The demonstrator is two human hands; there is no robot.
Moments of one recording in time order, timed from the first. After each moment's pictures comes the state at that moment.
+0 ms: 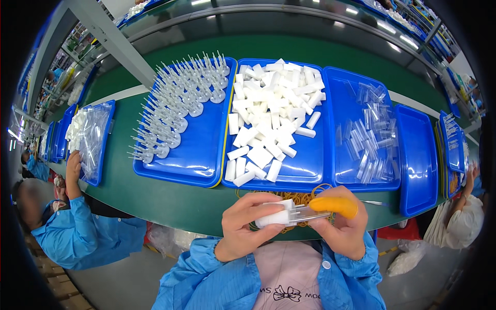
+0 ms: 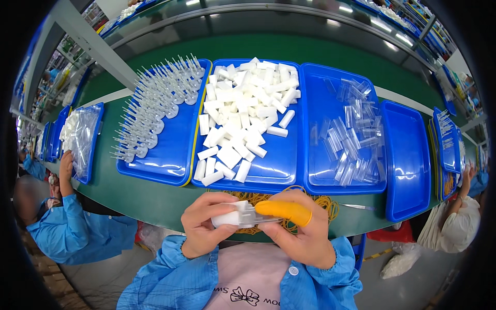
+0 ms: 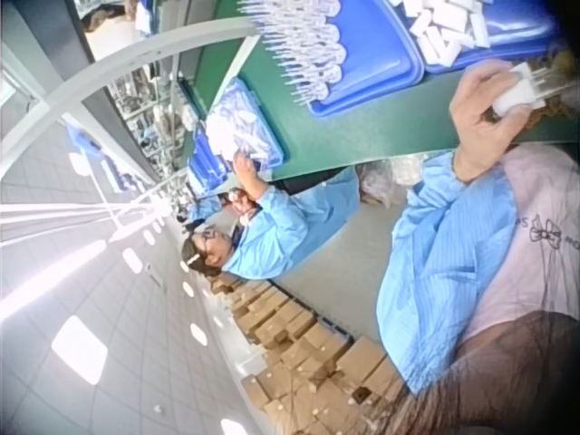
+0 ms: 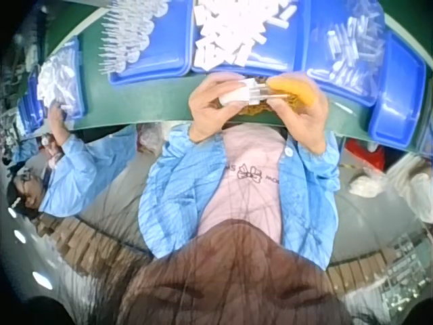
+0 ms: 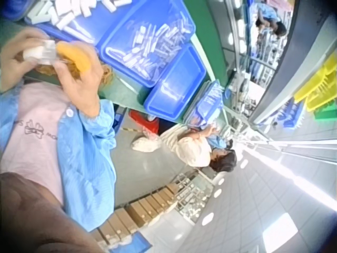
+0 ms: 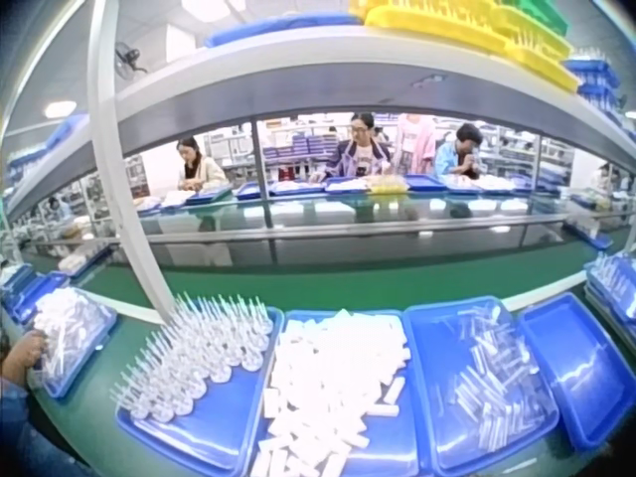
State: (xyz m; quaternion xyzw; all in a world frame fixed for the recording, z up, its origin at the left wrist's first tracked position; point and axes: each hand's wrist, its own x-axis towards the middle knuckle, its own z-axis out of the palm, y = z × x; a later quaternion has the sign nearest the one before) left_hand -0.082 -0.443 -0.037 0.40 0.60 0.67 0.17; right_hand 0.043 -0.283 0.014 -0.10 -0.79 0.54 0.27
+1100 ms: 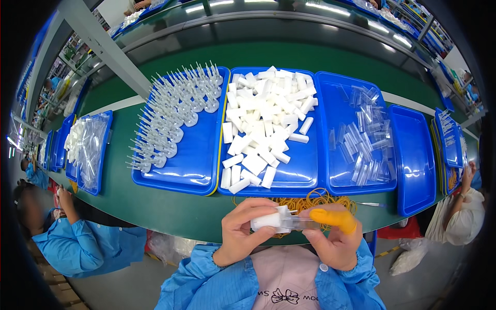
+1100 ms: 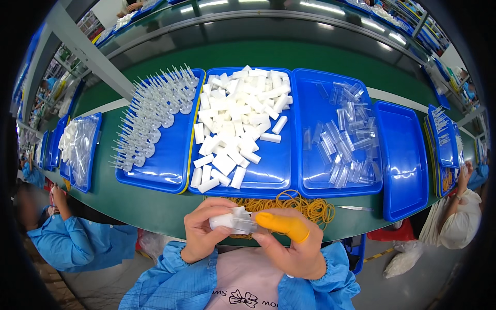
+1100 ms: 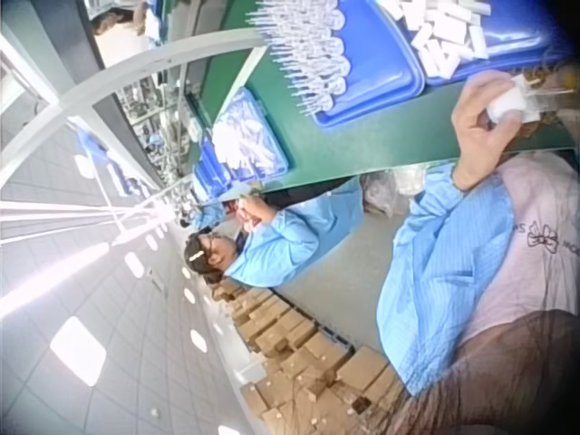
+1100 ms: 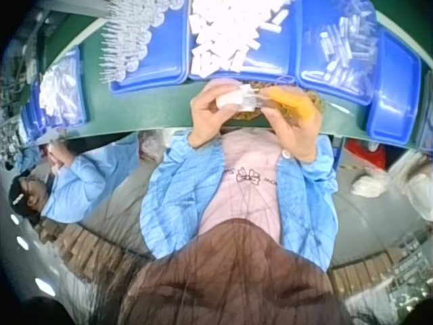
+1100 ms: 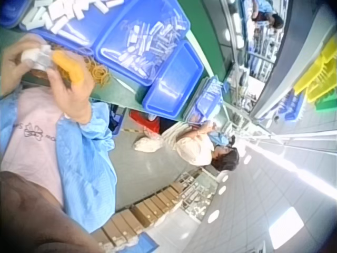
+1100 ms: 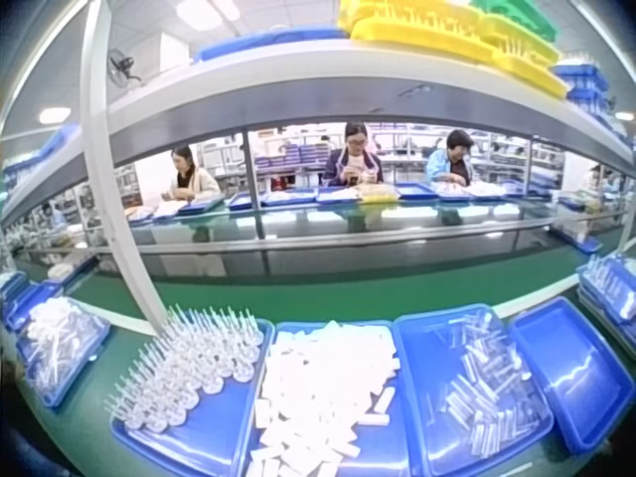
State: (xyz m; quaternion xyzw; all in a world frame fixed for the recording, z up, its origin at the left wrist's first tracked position) left_hand -0.077 -0.442 -0.036 0.32 0.55 0.72 0.28; right_hand 0.054 -0.304 0.016 -0.14 -0.75 0.57 0.31
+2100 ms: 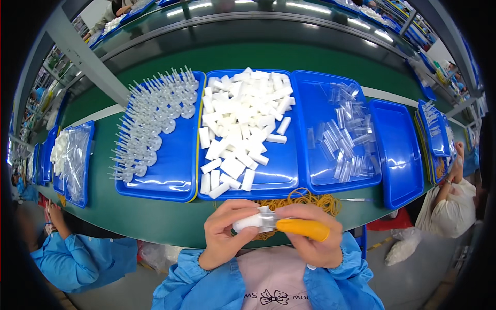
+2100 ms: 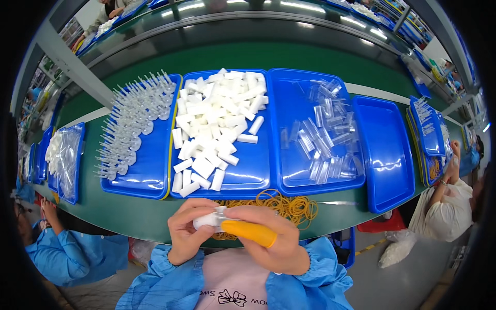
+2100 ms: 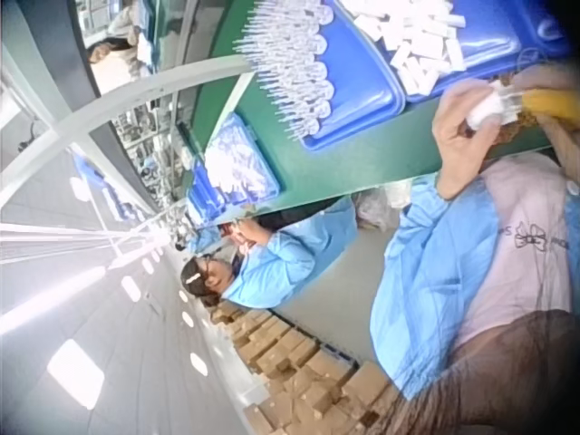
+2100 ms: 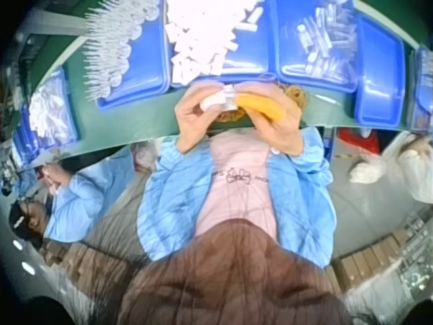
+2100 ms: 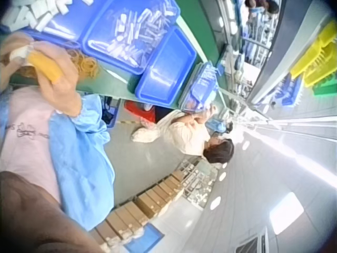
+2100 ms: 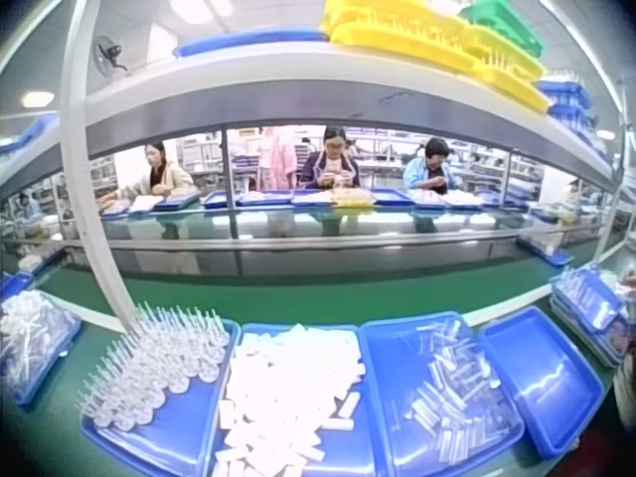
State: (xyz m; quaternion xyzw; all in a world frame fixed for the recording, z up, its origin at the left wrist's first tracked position) left_hand -0.083 -0.440 -0.036 0.35 0.57 0.69 0.28; right_hand 0.046 -0.298 0.018 -0.07 -0.81 0.50 0.31
